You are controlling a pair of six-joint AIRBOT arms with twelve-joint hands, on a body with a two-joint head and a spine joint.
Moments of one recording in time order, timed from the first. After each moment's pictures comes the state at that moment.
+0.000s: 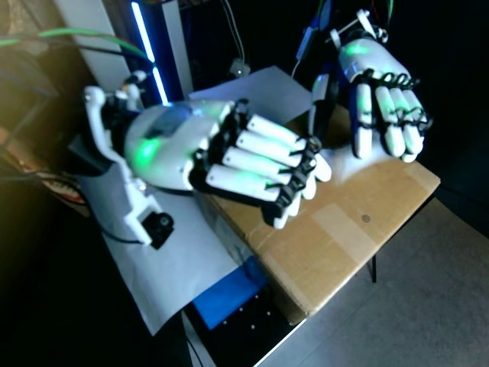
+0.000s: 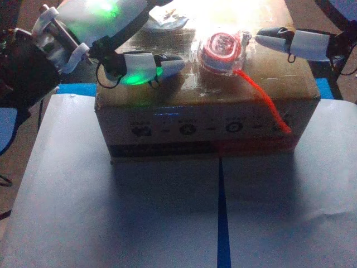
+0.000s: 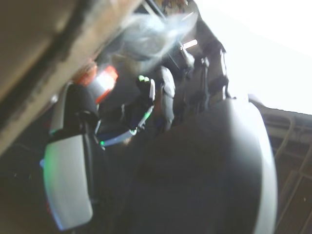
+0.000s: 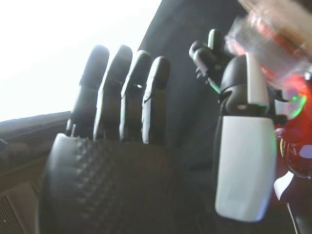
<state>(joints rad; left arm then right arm) 0.54 -1.11 1.15 2.98 0.63 -1.85 -0.65 -1.02 1.12 -2.94 -1.02 1.99</state>
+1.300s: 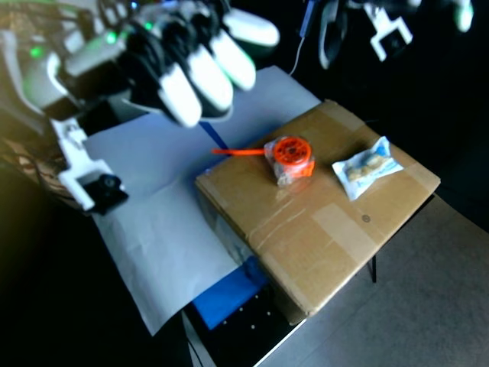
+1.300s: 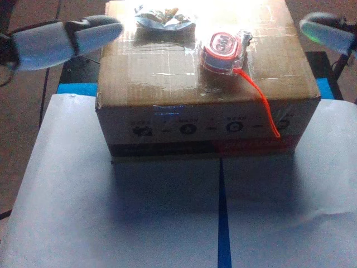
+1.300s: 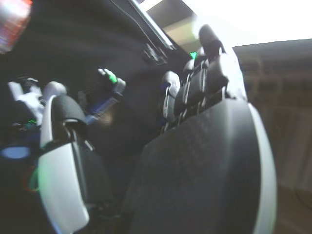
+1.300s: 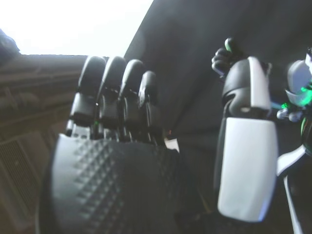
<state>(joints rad) 0.72 -0.79 0.90 2.99 1.21 -1.95 -0.83 -0.81 0.92 -2.98 -1.42 2.15</state>
